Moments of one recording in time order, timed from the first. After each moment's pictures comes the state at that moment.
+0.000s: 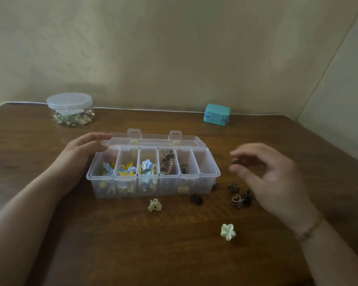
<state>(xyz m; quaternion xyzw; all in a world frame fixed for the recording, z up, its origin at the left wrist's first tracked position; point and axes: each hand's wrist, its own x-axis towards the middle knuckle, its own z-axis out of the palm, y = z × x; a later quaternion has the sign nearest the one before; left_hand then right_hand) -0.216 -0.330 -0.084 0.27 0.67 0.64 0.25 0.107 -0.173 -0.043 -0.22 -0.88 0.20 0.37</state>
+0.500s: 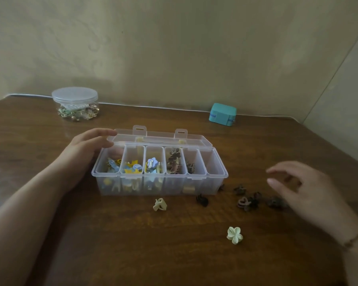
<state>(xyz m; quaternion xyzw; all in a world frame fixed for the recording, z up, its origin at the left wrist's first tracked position) -0.217 -0.330 -0.082 0.28 0.67 0.64 0.26 0.154 -0.126 -0.055 -0.35 -0.91 0.09 0.20</state>
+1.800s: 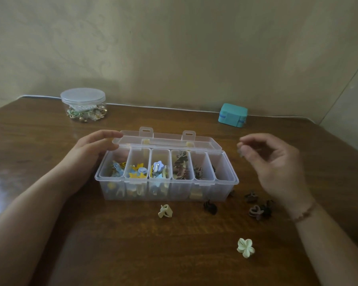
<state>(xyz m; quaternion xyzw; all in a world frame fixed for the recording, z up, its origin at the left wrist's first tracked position) -0.219 -0.332 -0.082 0.27 0.68 0.63 0.27 0.063 -0.131 -0.056 -0.20 -0.83 0.29 0.42</state>
